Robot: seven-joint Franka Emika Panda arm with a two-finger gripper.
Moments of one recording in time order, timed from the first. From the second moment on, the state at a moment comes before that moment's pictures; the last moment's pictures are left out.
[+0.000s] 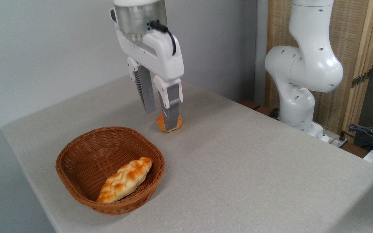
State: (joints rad) arm -0.05 -0.09 0.04 -1.71 -0.03 1.64 0.86
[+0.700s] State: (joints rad) arm -0.05 -0.05 -0.02 -1.67 -0.02 1.63 0.74
